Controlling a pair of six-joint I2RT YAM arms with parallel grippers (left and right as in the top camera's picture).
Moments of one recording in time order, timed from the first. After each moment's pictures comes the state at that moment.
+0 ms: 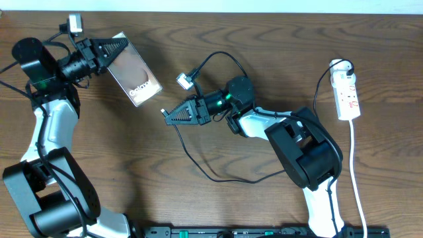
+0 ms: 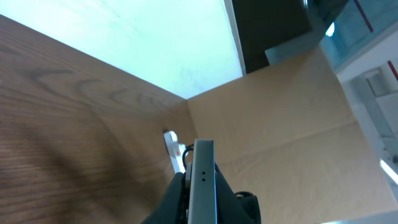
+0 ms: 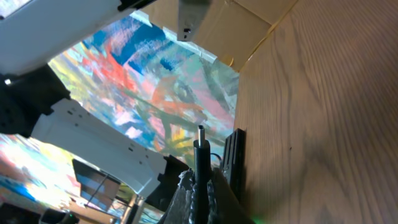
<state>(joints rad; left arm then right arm) 0.37 1.72 1.13 0.52 1.36 -1.07 0.60 2.20 1.18 1.32 -1.37 1.31</state>
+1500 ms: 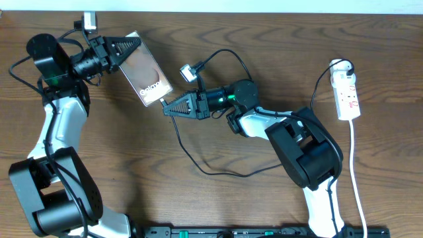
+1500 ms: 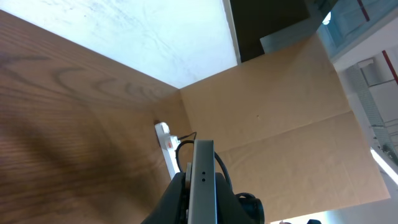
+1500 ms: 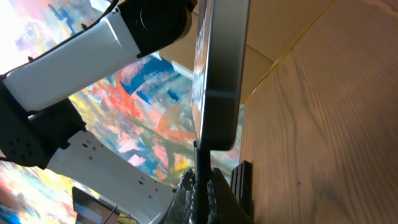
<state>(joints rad) 0.30 1.72 1.13 0.53 1.35 -1.09 0.60 2.20 1.18 1.49 -1.24 1.45</state>
